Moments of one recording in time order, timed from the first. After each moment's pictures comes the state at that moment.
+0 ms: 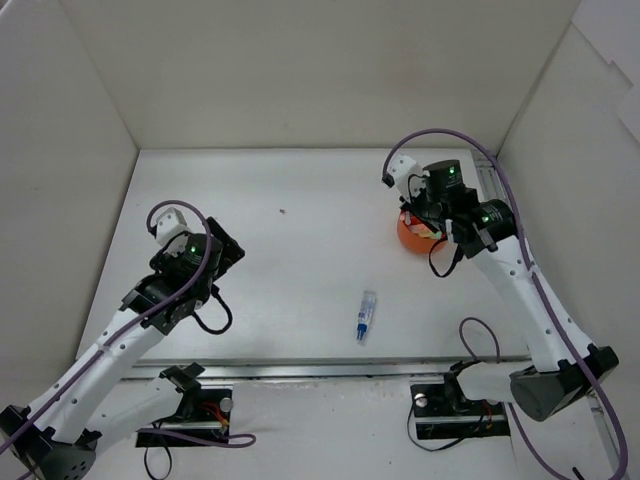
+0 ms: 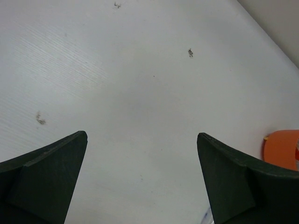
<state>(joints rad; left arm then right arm) -0.59 0.88 0.94 -0.72 -0.62 -1.01 0.44 1.26 1.41 -0.83 0.26 -0.52</state>
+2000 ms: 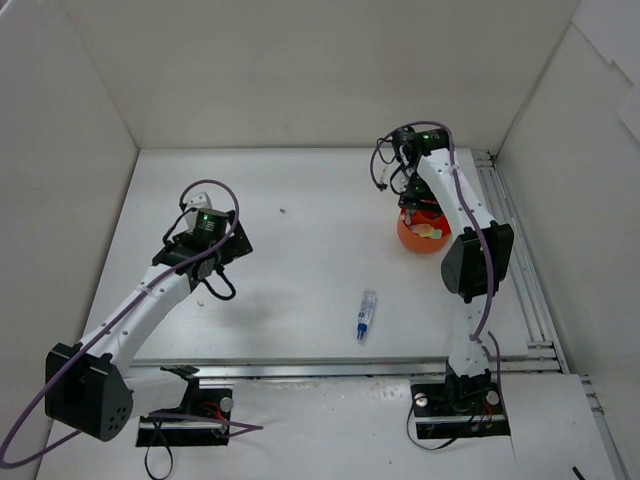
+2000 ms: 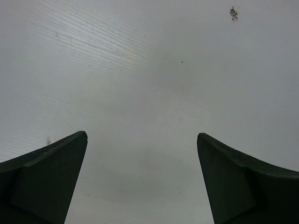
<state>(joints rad) -0.35 1.21 0.95 -0.55 -0.32 -0.67 0.25 2.11 2.12 -1.41 0.48 -0.97</state>
